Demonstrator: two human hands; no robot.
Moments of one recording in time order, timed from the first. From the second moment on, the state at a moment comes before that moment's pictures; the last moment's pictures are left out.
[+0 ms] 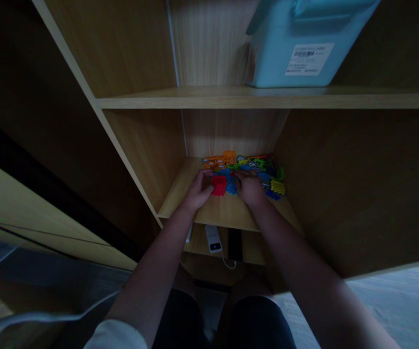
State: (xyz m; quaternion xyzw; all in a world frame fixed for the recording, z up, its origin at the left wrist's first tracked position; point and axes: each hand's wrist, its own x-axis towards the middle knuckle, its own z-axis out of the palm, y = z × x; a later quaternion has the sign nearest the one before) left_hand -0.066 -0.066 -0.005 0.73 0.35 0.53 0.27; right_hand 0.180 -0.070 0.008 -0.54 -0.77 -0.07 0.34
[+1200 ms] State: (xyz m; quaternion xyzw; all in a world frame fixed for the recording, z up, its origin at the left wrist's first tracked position) left_hand -0.066 -0.070 -0.001 0.73 0.36 0.53 0.24; right_hand 0.173 -0.074 0.005 -0.63 -0.74 -0.09 0.22
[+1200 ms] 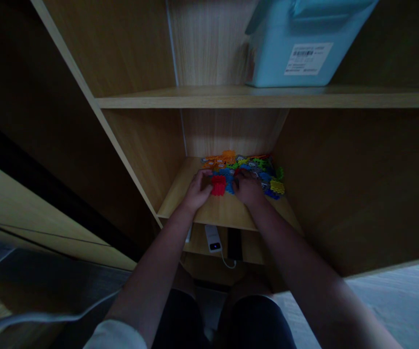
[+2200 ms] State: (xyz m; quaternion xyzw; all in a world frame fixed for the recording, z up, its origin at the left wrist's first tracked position) left_hand -0.067 -0.072 0.002 0.74 0.36 0.53 0.22; right_hand 0.177 -0.069 -0.001 -0.68 -0.69 -0.10 0.24
